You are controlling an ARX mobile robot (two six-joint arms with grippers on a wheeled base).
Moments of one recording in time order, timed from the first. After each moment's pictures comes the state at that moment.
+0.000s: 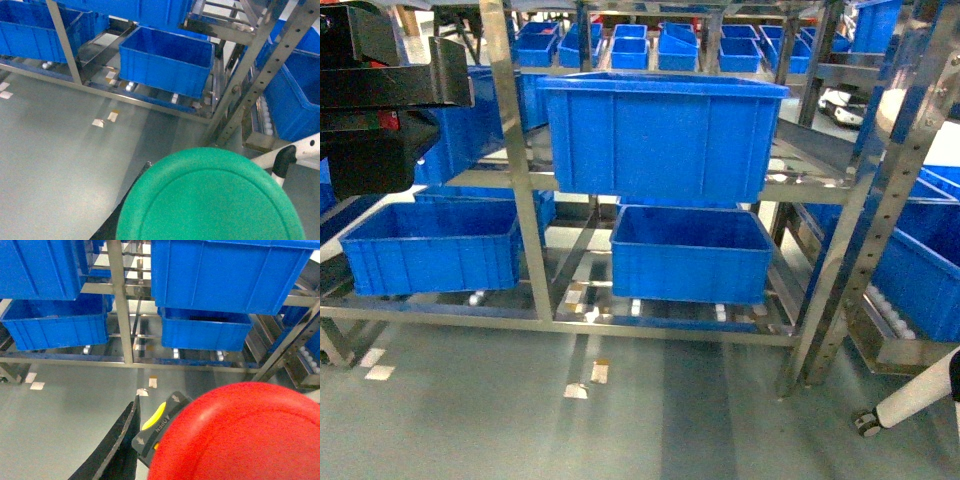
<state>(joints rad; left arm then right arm) -0.45 1.15 0.65 0.09 -0.38 -0.24 0.04 1.10 0.25 0.45 -0.11 -0.14</state>
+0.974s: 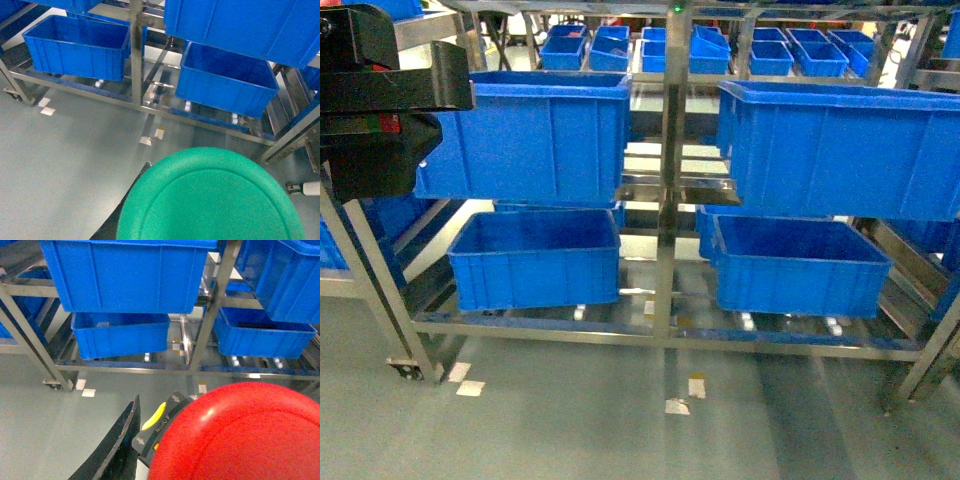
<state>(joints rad) -0.45 1.15 0.65 0.09 -0.38 -0.24 0.04 1.10 0.25 0.45 -0.11 -0.14</state>
